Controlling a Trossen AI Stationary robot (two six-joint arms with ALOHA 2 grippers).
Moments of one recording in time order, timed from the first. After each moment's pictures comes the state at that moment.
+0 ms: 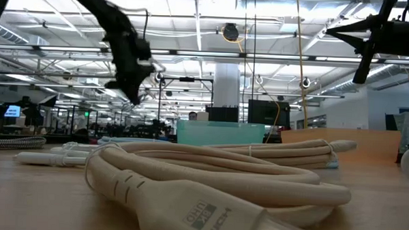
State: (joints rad) left arm 1.00 1.74 1.47 -0.98 0.25 0.00; right arm 0.04 0.01 0.02 0.41 0.50 1.03
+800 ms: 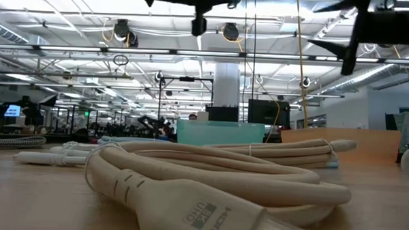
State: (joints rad) left arm 0.35 1.65 1.48 -0.10 0.61 -0.65; right arm 0.04 0.43 0.14 0.63 0.53 0.98
